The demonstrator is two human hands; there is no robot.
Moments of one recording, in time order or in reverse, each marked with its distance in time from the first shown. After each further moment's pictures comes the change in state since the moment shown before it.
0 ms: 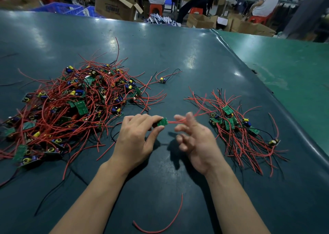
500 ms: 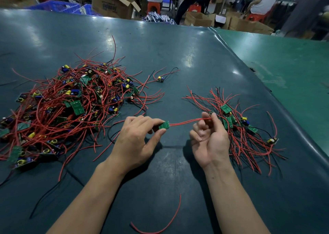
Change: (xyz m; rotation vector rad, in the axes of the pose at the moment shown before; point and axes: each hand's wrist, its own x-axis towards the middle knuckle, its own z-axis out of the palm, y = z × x) left_hand 0.001 0.002 0.000 -0.050 -0.091 0.022; right_hand 0.006 -0.011 -0.008 0.505 0.213 -0.126
